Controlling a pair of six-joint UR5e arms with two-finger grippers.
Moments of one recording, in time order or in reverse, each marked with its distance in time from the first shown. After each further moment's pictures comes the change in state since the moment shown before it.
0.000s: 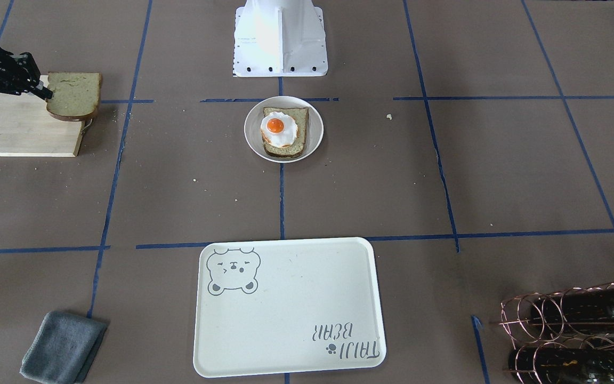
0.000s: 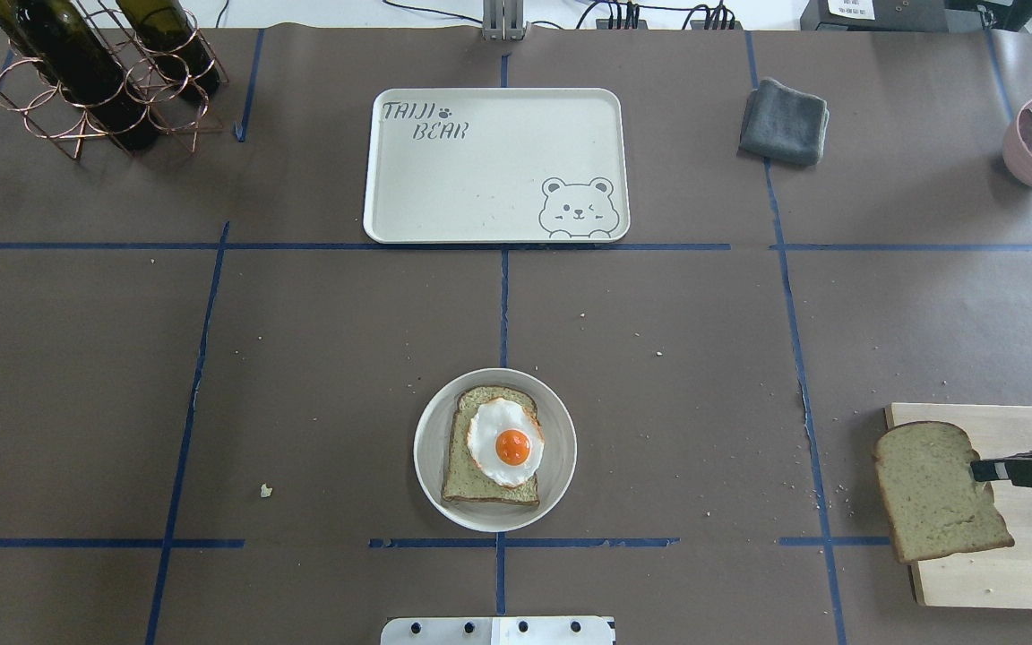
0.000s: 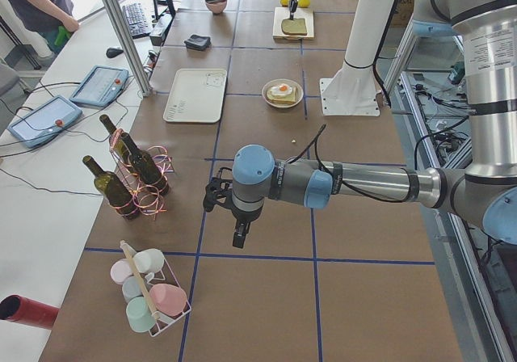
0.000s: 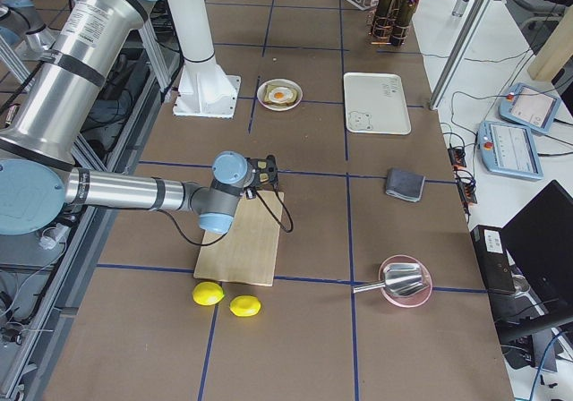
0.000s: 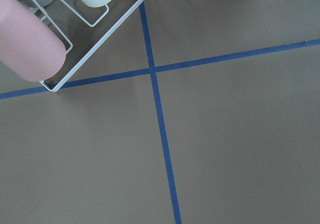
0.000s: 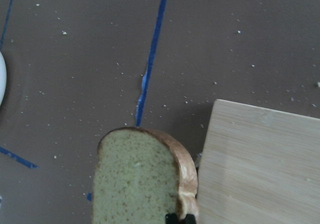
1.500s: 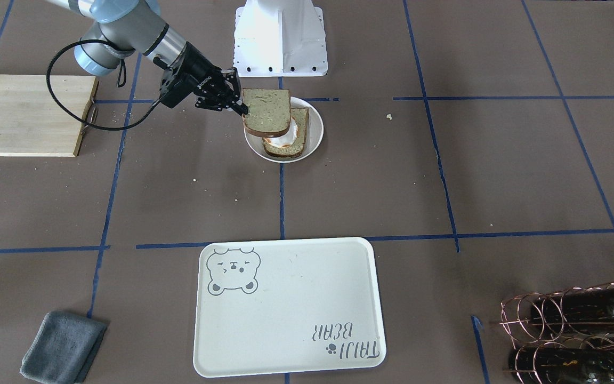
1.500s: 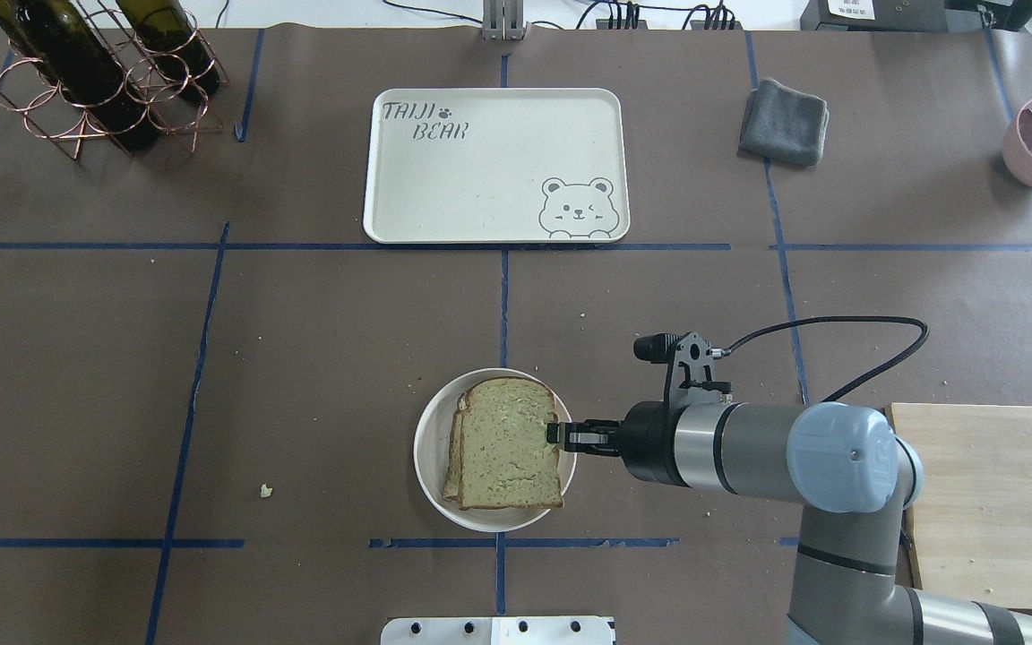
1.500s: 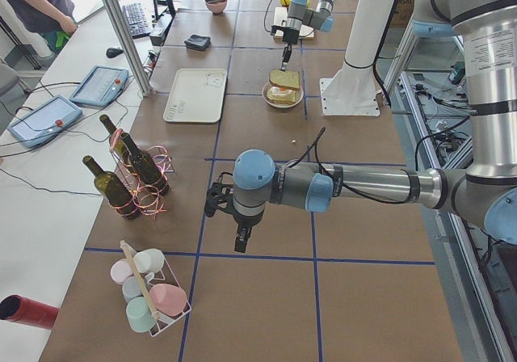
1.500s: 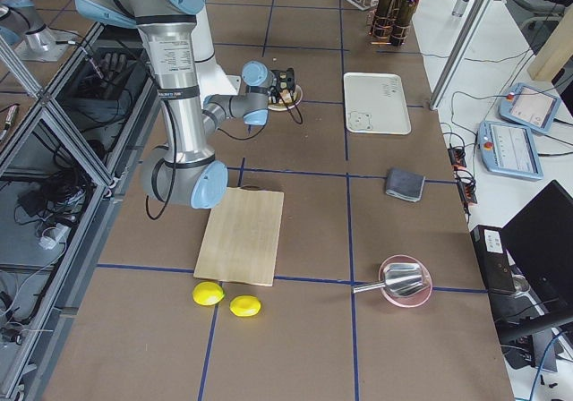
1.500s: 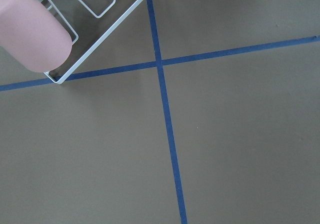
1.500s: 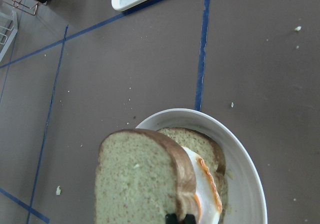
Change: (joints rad) left arm -0.001 0.005 0.014 0.001 0.007 0.000; right arm -0.500 0.708 0.003 -0.478 -0.618 0.325
